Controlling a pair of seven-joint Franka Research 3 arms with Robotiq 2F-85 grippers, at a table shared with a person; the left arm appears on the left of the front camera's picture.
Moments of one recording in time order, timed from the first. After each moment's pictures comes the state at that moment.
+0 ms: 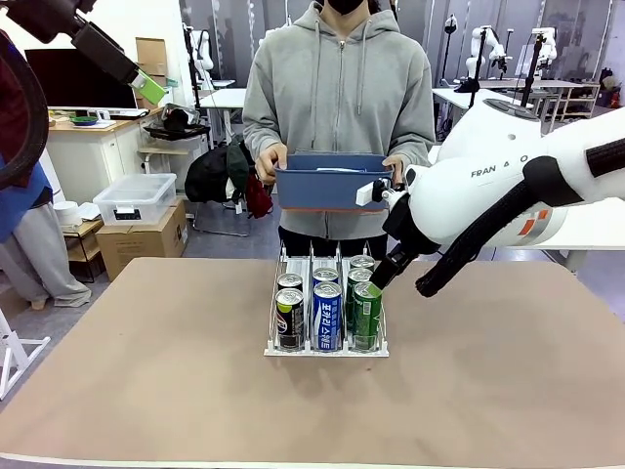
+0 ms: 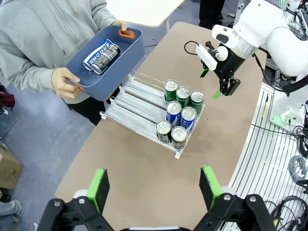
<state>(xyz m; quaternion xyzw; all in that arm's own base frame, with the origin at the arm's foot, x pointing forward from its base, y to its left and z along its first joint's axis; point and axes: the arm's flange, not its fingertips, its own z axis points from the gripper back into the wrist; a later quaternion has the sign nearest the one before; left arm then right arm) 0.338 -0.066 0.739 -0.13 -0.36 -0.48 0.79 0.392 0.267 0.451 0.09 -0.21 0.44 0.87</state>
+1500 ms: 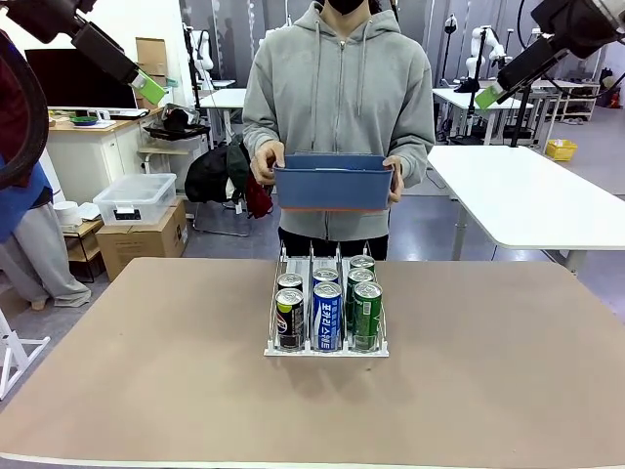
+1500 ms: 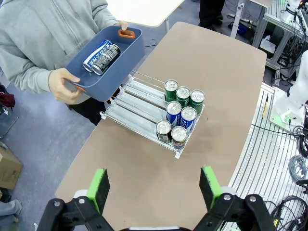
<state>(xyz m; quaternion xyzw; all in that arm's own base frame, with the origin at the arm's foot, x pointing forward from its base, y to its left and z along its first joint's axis) 0.338 -0.066 0.739 -0.13 -0.36 -0.48 0.79 0.423 0.091 0.717 0.19 -0.32 0.42 0.83</state>
